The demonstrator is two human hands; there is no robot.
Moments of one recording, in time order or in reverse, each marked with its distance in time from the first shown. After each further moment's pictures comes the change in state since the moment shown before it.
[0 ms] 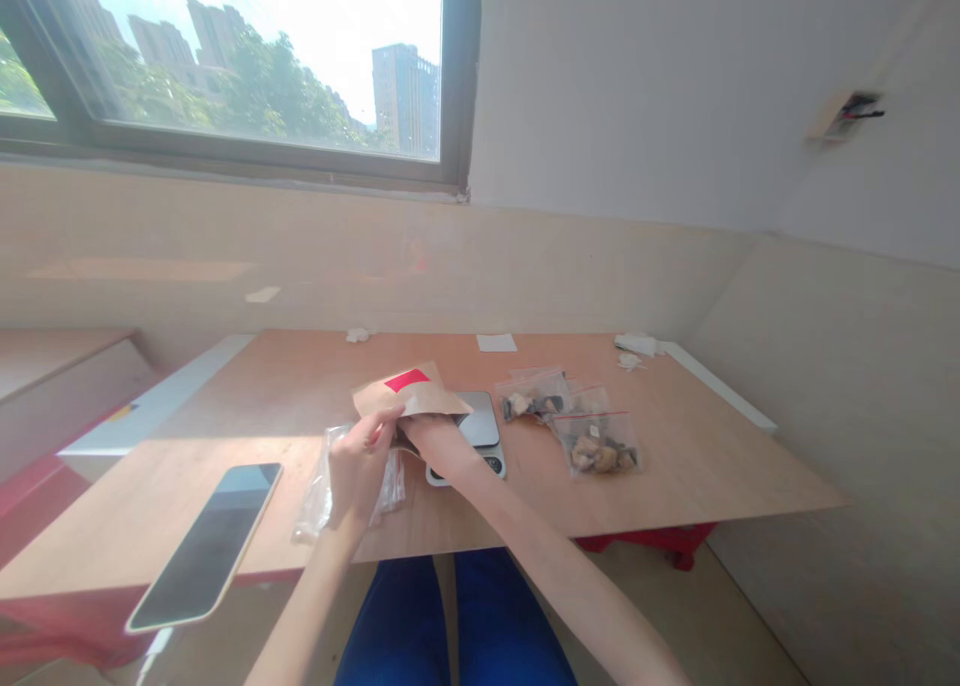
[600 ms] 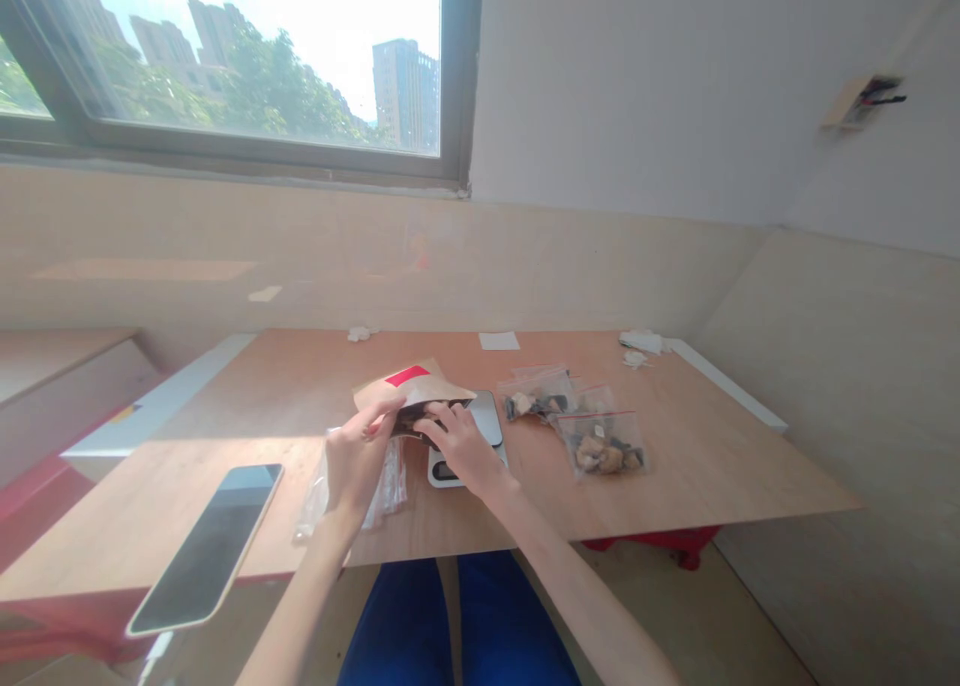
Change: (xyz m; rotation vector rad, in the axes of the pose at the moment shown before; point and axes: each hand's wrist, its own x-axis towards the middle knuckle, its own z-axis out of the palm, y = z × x) left_hand 0.014 0.007 -0.003 -0.037 -0.064 -0.109; right_hand -0.039 0.017 -0.024 -0.536 0.050 -0.308
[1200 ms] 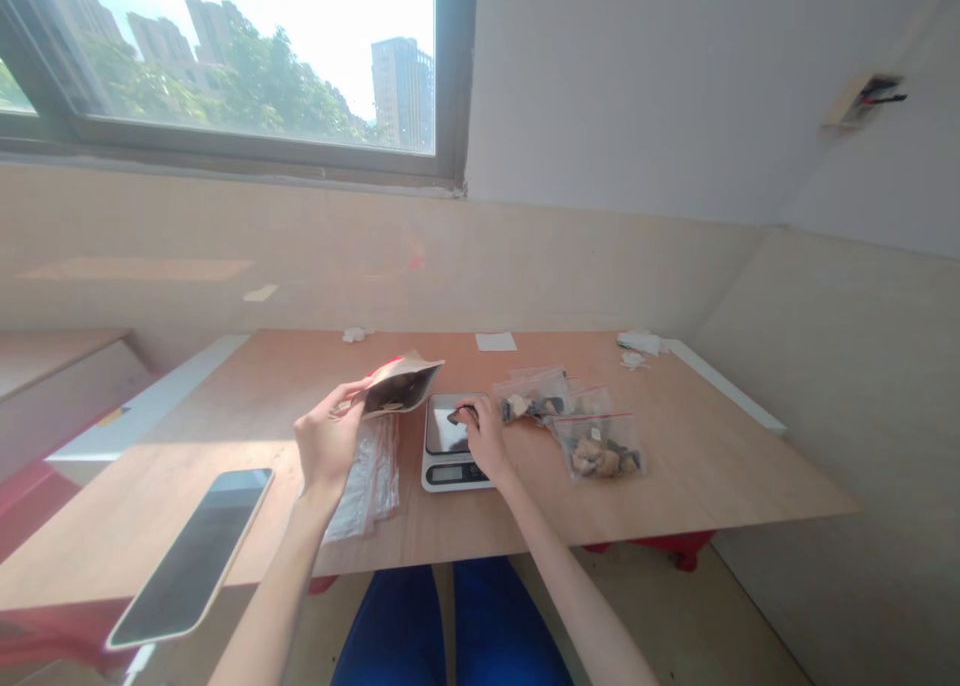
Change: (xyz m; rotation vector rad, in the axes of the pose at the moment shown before) left_hand 0.027 -0.011 -0.002 -0.005 0.127 -0.077; right_hand -0.019 0.043 0.040 0.705 0.303 0.622
